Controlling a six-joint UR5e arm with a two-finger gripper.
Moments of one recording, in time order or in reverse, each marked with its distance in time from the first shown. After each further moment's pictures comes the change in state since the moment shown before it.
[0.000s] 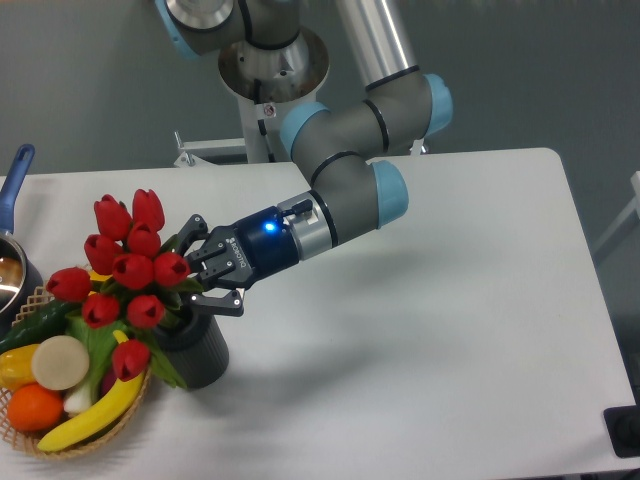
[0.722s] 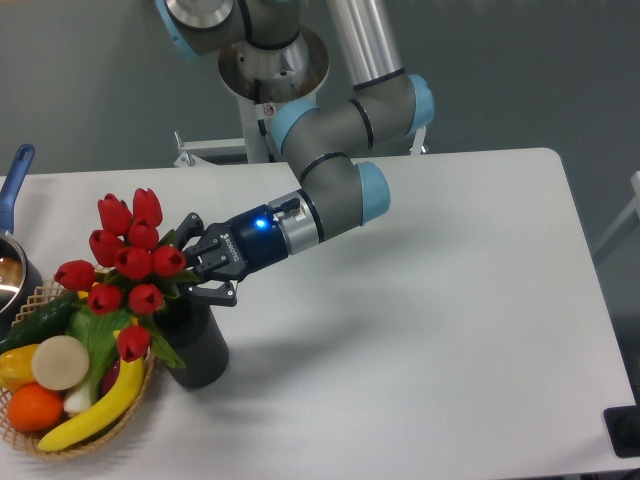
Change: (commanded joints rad) arm -0.002 -0.014 -0.068 -0.002 0.005 0.072
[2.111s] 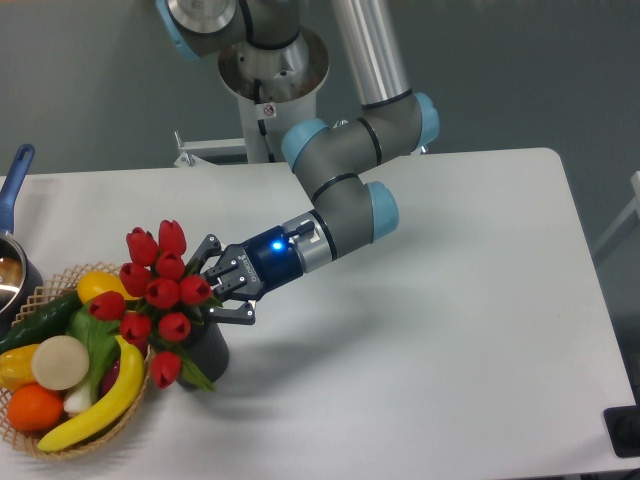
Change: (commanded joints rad) arm 0.021 -0.058 -0.005 0.000 0.009 0.029
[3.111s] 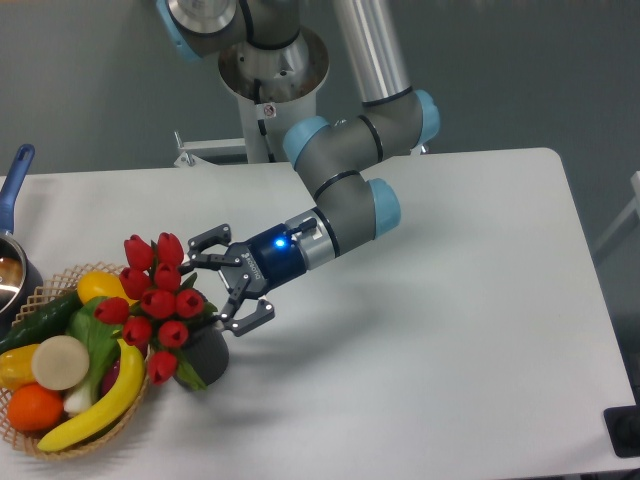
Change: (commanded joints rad) arm 0.058 0.061 -0.021 0.000 0.116 0.029
